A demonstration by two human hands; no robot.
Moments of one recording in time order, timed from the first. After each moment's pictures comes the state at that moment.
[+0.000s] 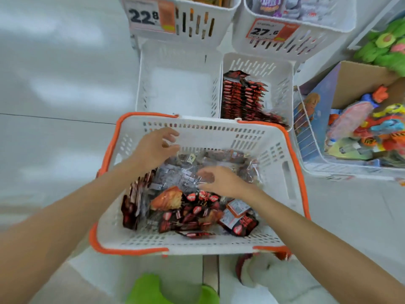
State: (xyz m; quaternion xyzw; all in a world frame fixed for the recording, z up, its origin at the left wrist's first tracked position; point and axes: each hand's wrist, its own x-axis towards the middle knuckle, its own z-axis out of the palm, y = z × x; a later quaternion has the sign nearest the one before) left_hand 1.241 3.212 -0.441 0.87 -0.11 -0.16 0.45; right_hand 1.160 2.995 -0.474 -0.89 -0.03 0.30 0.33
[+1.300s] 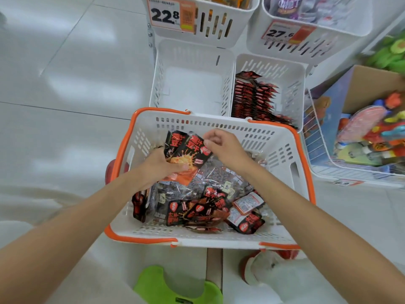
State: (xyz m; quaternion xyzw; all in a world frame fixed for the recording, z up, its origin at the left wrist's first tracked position) left_hand 1.196 3.231 -0.449 0.75 0.05 -0.31 0.58; right_hand 1.191 3.028 -0.420 -0.85 0.03 0.12 0.52
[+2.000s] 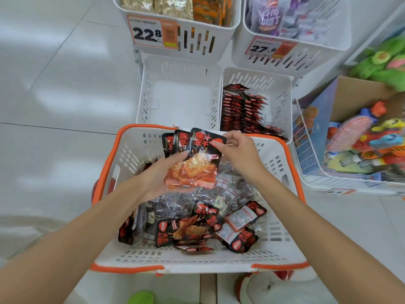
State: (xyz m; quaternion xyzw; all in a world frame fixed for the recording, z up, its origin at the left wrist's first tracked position) left_hand 1.214 3.198 -0.431 0.54 0.11 -0.43 0.72; right_hand 1.199 2.982 -0.403 -0.82 0.11 0.01 0.56
